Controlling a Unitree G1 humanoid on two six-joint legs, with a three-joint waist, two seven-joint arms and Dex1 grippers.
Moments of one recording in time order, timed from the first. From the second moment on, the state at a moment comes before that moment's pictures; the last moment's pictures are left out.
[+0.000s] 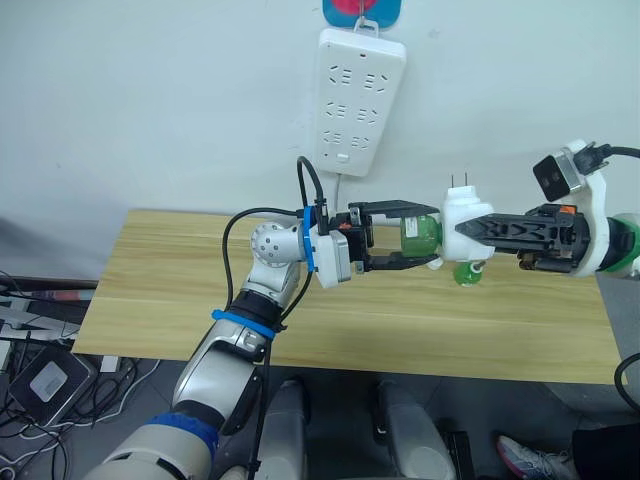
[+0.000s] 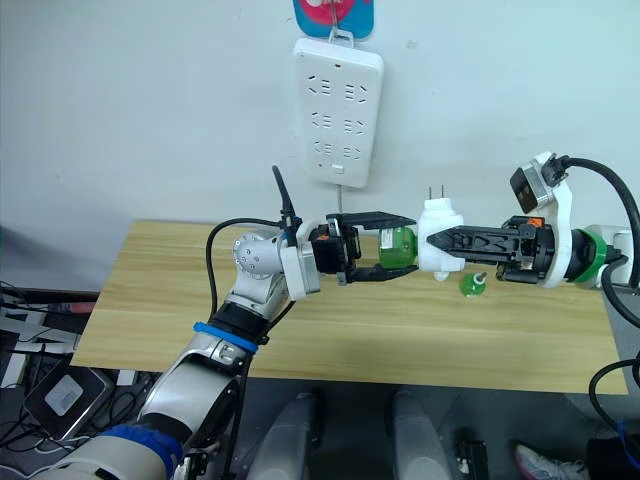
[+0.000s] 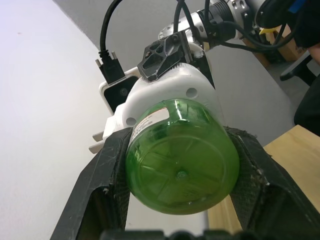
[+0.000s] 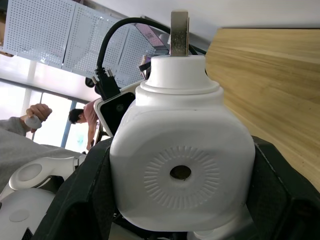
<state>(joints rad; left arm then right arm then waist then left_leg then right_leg) -0.84 0.16 -0.25 0.51 -0.29 -0.89 -1.20 -0.64 -1.05 -0.12 0.07 1.96 1.38 0.36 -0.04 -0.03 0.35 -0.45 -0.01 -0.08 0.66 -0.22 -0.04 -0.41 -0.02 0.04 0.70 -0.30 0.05</state>
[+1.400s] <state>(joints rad) -0.75 0.28 -0.46 0.05 0.33 0.06 -0.85 -0.46 -0.88 -0.11 -0.28 1.95 1.03 -0.46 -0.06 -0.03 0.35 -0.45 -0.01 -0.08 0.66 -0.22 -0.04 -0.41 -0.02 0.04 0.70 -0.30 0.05</state>
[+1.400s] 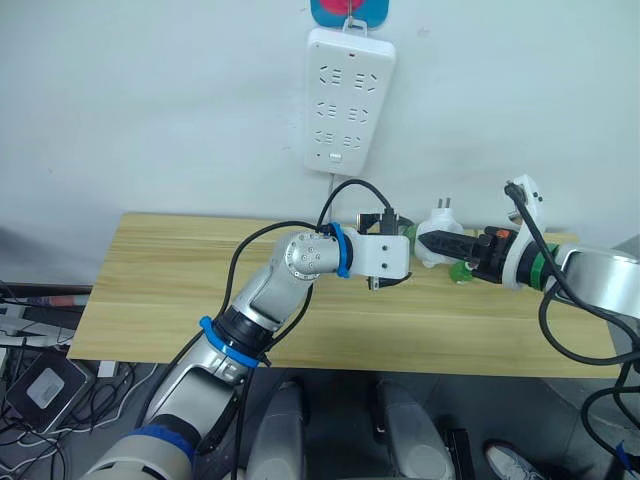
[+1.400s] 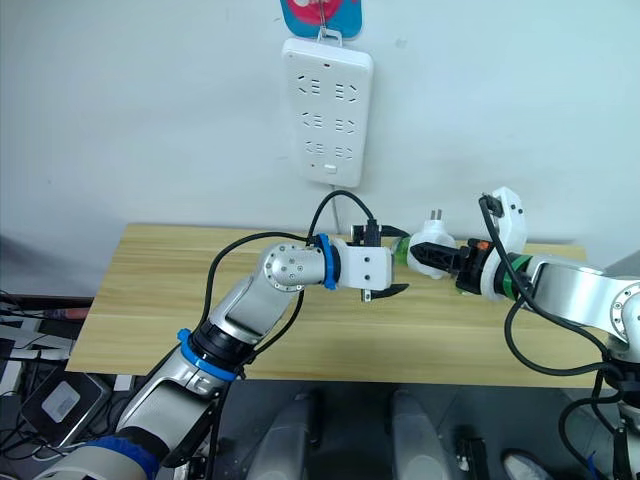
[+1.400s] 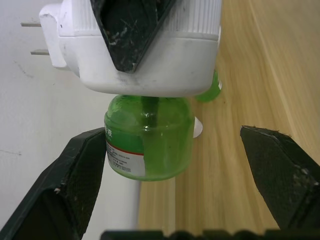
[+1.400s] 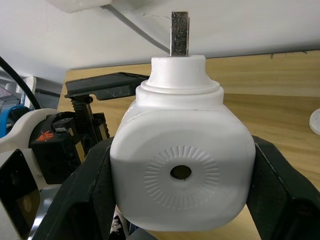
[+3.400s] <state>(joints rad) -0.62 0.03 -0.24 0.04 -0.12 0.21 -0.65 -0.35 -0.42 0.00 -0.72 0.79 0.75 -0.19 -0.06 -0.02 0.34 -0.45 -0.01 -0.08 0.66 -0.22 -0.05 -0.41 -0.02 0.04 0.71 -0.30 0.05</state>
